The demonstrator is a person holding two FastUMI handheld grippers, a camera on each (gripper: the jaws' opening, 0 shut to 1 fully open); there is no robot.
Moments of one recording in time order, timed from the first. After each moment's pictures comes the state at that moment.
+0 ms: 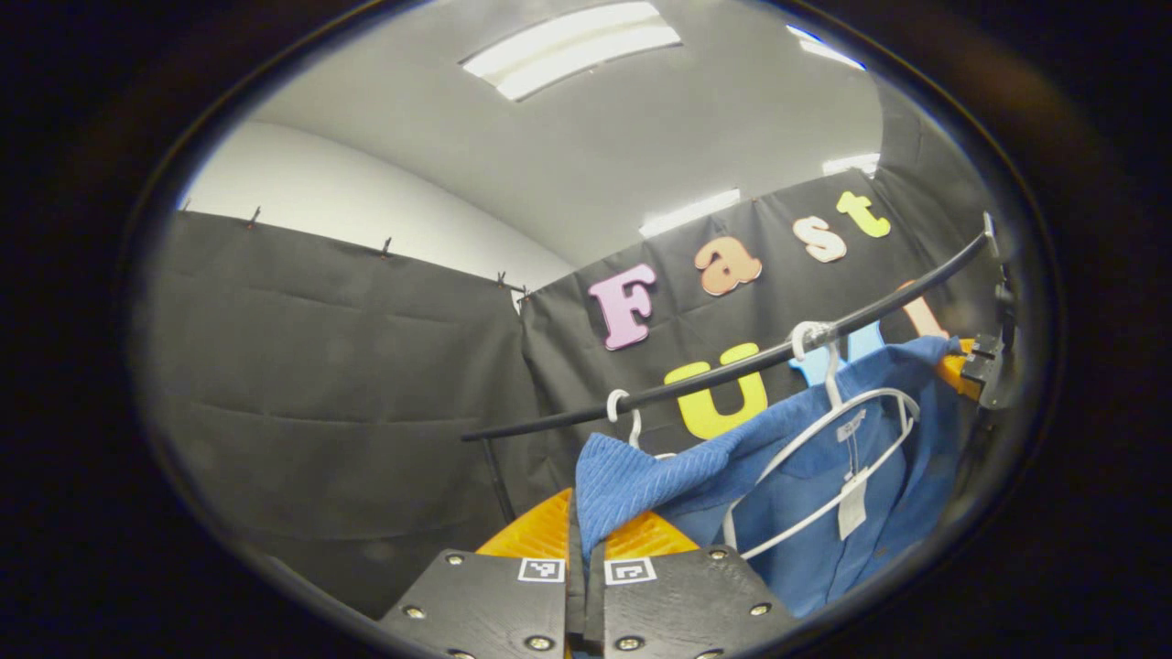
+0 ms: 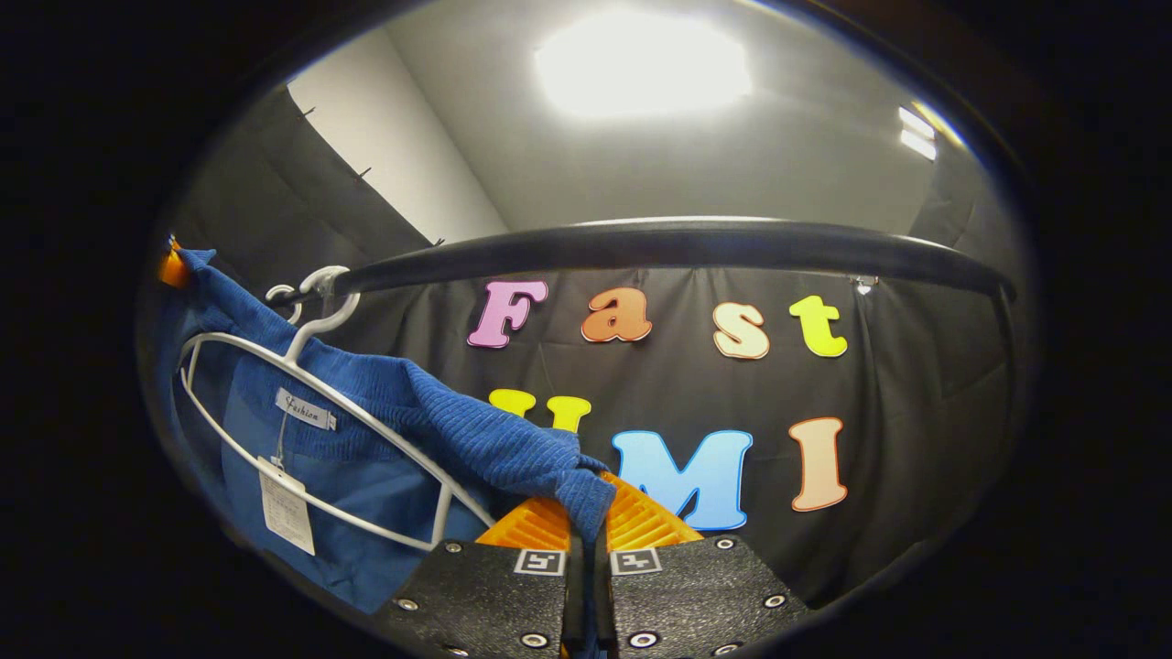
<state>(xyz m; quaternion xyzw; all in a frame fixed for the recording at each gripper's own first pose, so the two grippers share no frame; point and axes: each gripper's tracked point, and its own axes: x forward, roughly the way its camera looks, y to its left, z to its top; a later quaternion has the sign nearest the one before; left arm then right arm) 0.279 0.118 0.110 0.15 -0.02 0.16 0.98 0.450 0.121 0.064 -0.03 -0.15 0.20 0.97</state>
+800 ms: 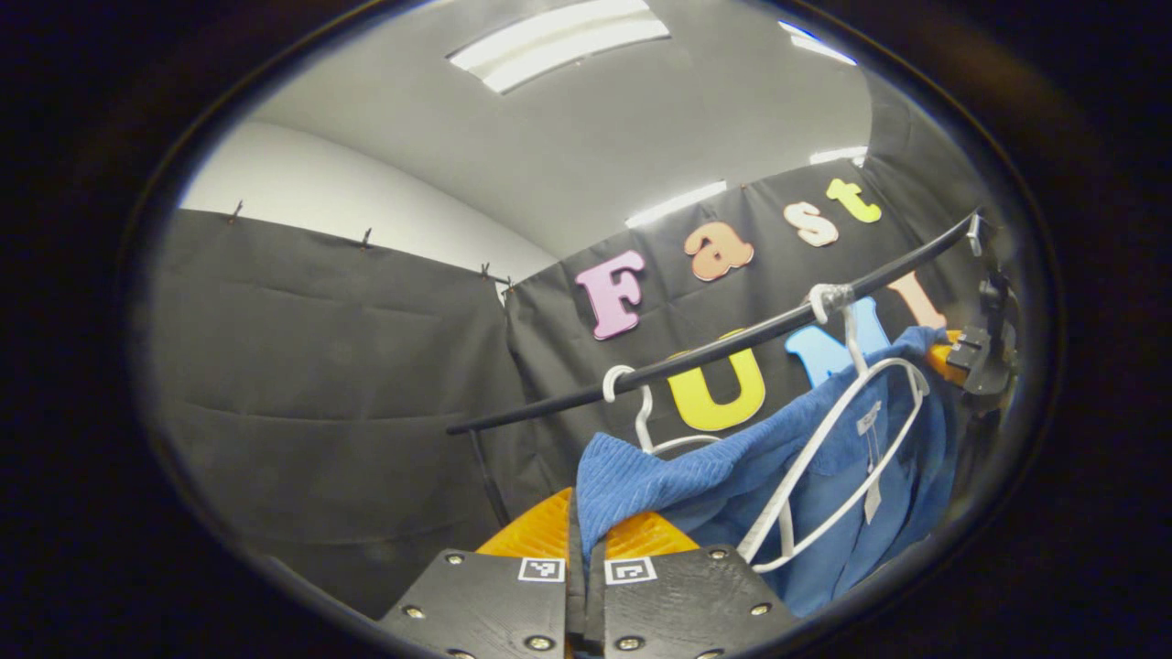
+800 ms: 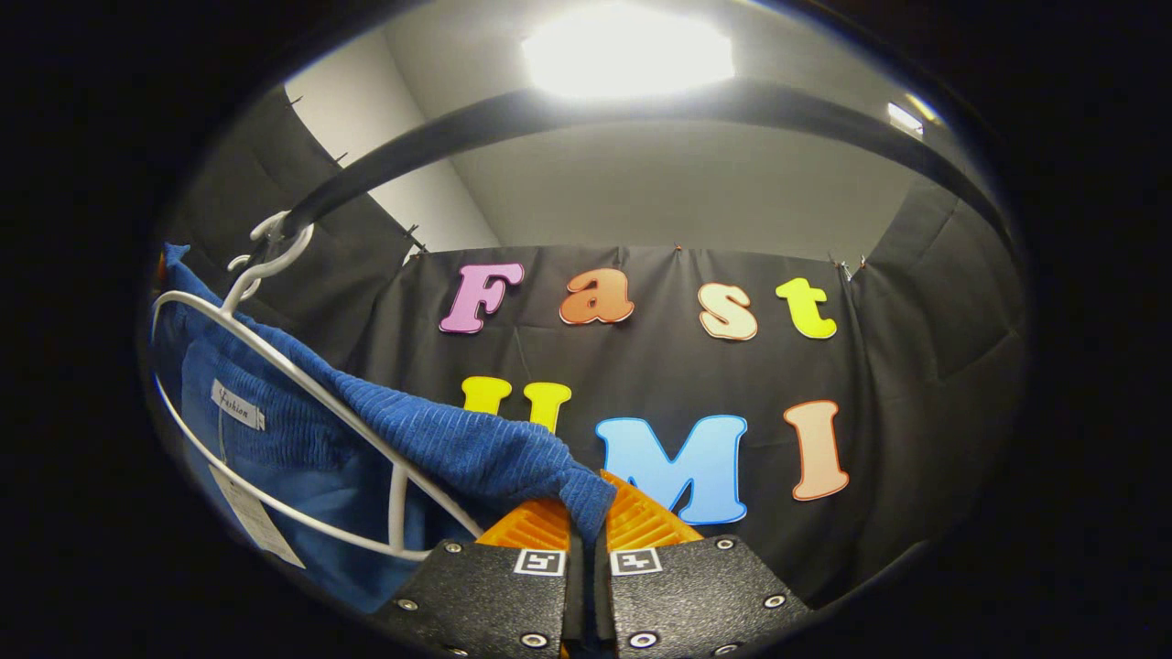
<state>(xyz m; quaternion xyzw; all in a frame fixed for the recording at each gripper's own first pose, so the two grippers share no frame) 0.312 0.132 0.066 0.14 0.00 0.14 0.98 0.511 0.133 0.033 -0.01 -0.14 0.17 0.98</state>
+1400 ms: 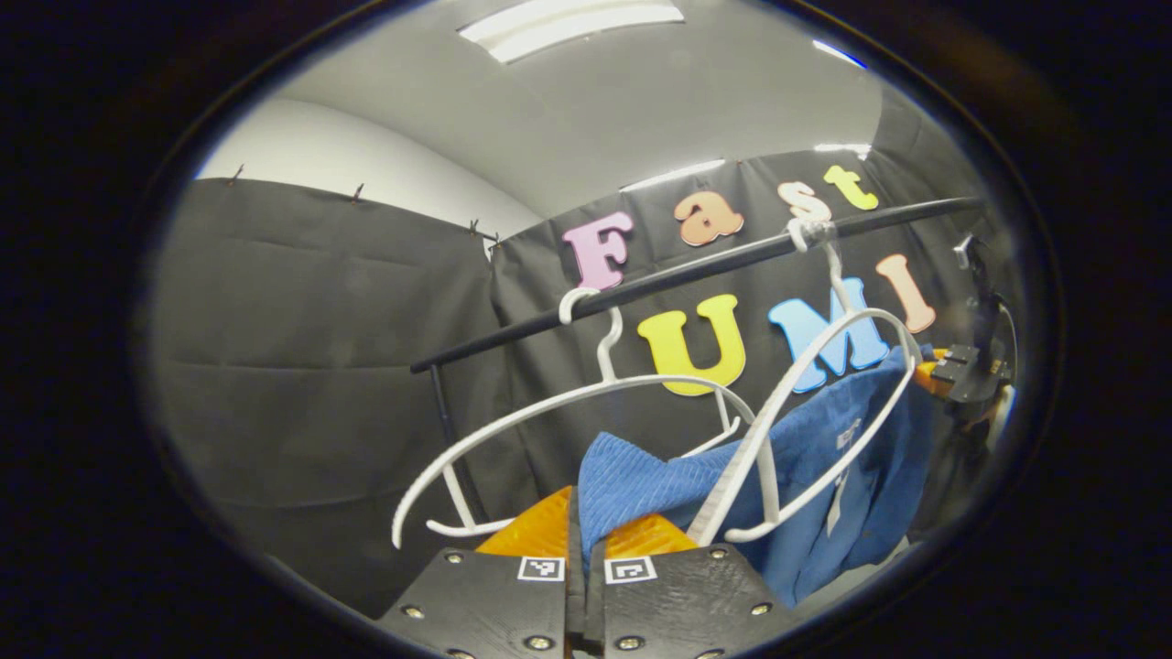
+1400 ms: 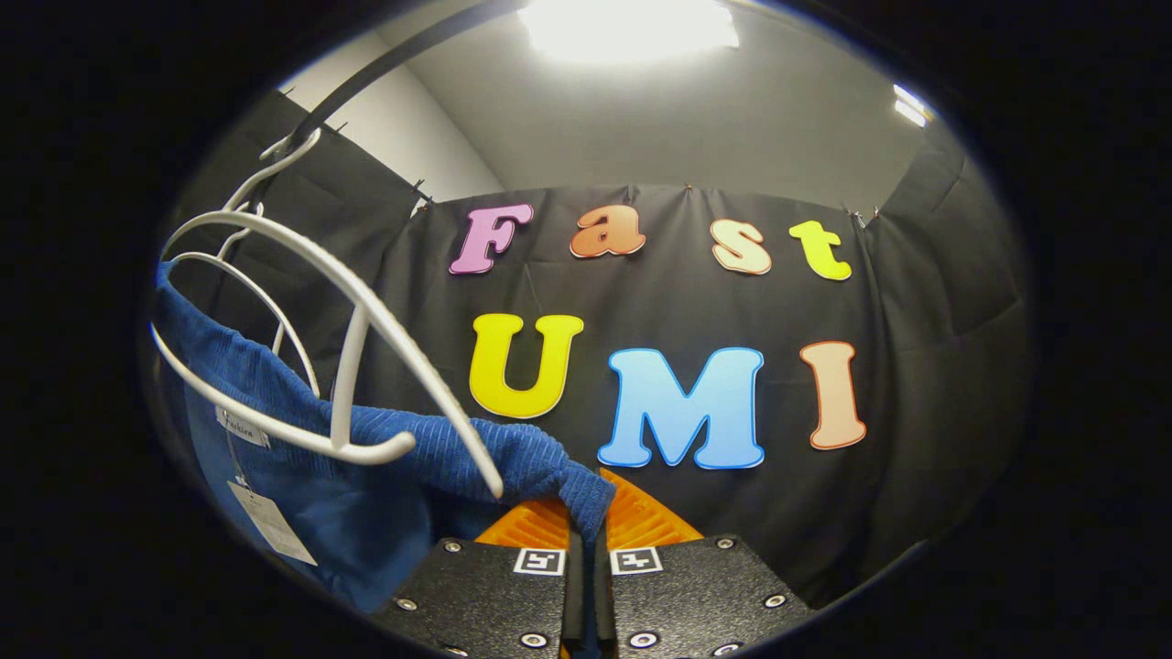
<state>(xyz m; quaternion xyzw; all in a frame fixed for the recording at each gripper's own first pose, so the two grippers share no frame) 0.309 0.124 -0.001 0.10 0.06 0.13 0.98 0.523 0.135 -0.050 -0.03 -0.05 0.20 0.98</state>
